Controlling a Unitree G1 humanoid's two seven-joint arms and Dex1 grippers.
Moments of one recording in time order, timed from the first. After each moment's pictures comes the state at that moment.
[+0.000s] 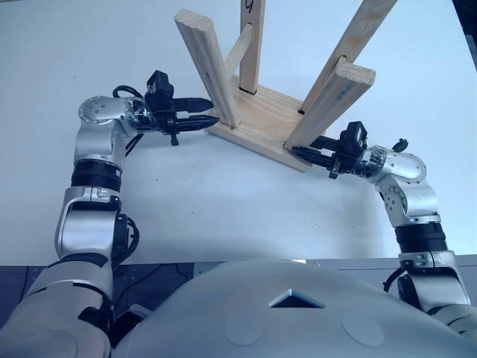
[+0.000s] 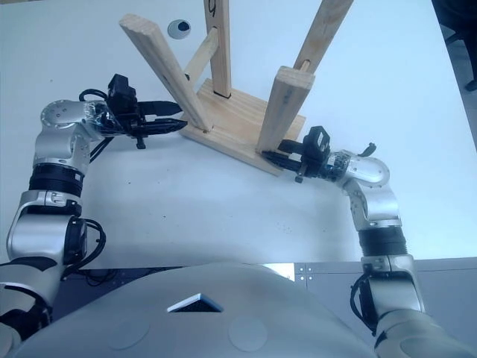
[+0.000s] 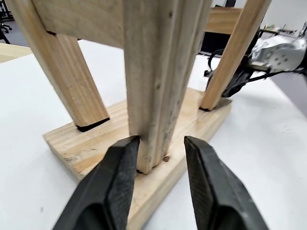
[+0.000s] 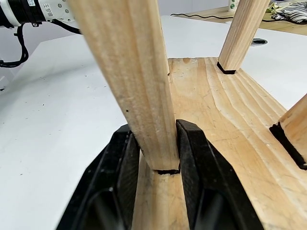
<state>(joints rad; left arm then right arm) -0.49 0.47 -0.08 0.68 -0.30 -0.03 -1.40 -0.02 -0.48 0.11 0.13 0.38 0.05 1.11</state>
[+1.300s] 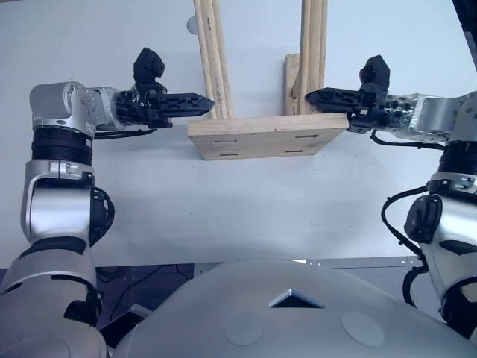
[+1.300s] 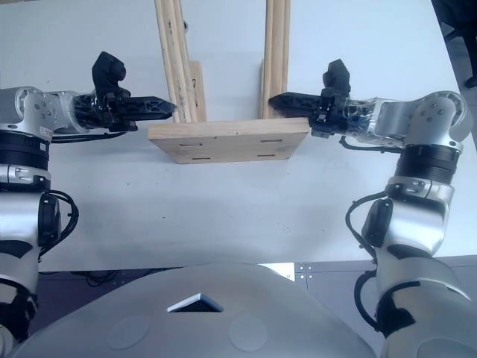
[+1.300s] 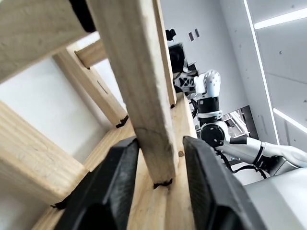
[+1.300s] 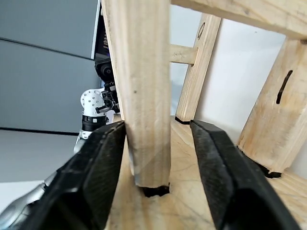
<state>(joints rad) -0.66 0.61 -0.13 0.63 -0.64 1.12 -1.49 -0.57 -0.48 -0.27 0.43 0.93 1.56 0.72</state>
